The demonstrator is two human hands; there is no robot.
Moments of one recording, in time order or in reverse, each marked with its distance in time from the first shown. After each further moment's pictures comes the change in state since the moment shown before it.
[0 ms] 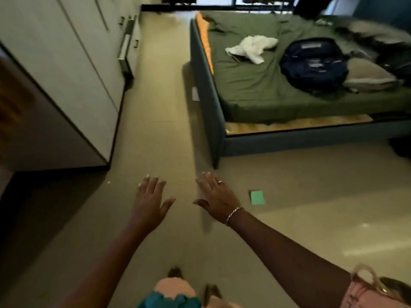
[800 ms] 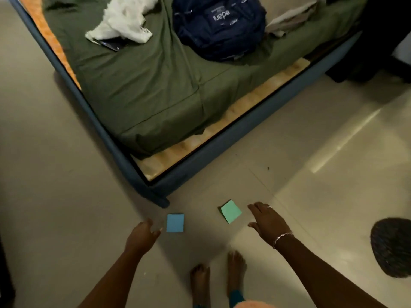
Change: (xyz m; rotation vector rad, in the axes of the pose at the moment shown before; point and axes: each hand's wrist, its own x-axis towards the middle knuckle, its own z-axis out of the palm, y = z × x) left_hand 0.399 0.112 0.238 0.083 -0.710 -0.088; right_hand 0.003 0.394 0.098 0.131 -0.230 0.798
